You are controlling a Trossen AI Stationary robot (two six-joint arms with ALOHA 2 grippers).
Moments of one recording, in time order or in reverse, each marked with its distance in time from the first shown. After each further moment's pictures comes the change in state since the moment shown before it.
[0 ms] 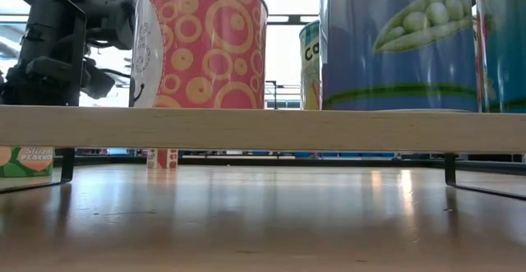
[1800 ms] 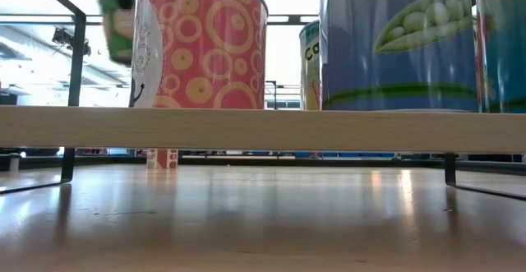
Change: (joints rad) left arm -0.347 0.560 1.028 -0.326 -0.186 0.528; right arm 0.161 -0.207 0.000 -0.388 0.086 0.308
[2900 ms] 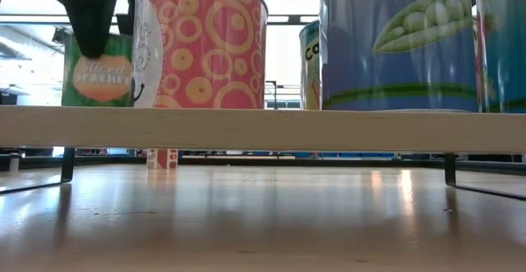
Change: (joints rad) left arm -0.076 0.219 -0.007 0.129 0.149 -0.025; right arm 0.048 -0.088 -0.171 0.001 -0.007 0.107
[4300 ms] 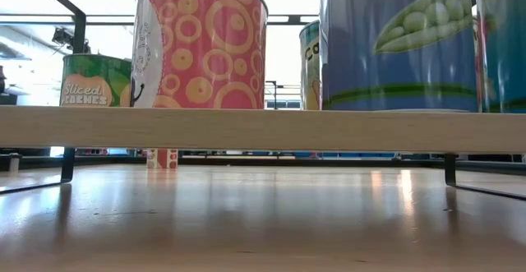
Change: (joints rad) left arm 0.419 -0.549 0.088 -0.203 -0.382 0.087; right arm 0.010 0.000 0.000 0.374 0.022 -0.076
